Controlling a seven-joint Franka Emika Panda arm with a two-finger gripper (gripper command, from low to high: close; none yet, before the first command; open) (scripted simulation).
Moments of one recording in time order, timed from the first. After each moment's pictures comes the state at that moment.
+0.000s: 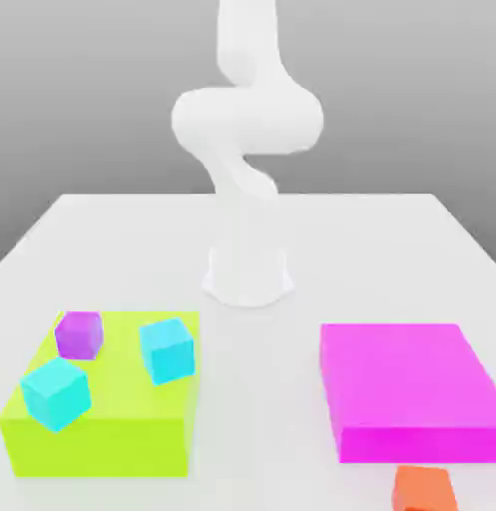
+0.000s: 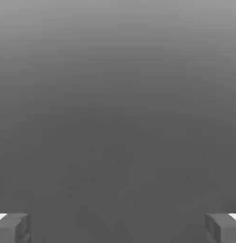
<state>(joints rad) -0.02 -0.71 0.05 -2.30 -0.02 2.32 0.85</state>
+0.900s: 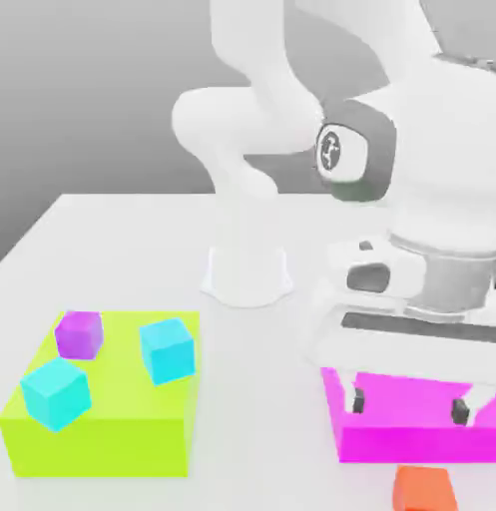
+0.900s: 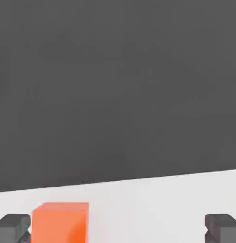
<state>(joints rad) -0.01 0.26 0.31 -2.25 -0.28 2.56 1.40</state>
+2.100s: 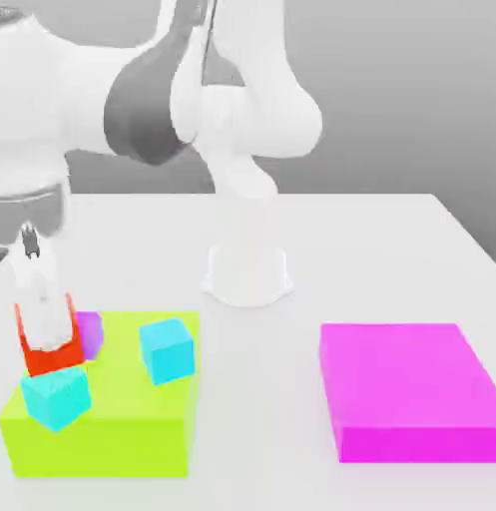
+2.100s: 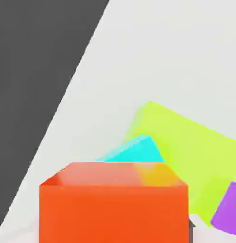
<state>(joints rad) -0.57 0.01 0.00 -2.40 0.00 2.41 1.51</state>
